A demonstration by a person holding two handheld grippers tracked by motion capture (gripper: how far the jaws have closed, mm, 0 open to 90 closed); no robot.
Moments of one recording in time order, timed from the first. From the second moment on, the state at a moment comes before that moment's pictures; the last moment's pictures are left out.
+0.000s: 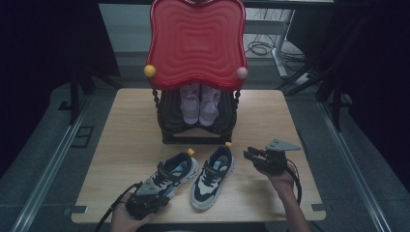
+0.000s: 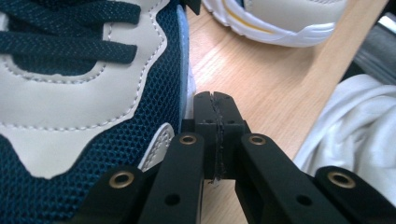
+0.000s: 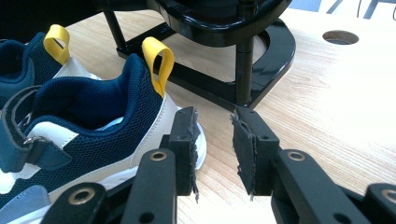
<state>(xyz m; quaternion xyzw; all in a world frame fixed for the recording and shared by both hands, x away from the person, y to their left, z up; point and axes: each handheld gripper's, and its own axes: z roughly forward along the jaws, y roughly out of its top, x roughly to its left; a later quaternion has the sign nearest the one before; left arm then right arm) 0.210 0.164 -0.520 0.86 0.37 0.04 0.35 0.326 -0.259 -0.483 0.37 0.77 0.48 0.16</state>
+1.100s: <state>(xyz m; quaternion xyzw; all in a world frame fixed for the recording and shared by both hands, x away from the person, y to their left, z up) 0.257 0.213 -0.518 0.83 0.43 0.07 0.35 0.327 -0.261 -0.484 0.38 0.77 0.48 0.16</state>
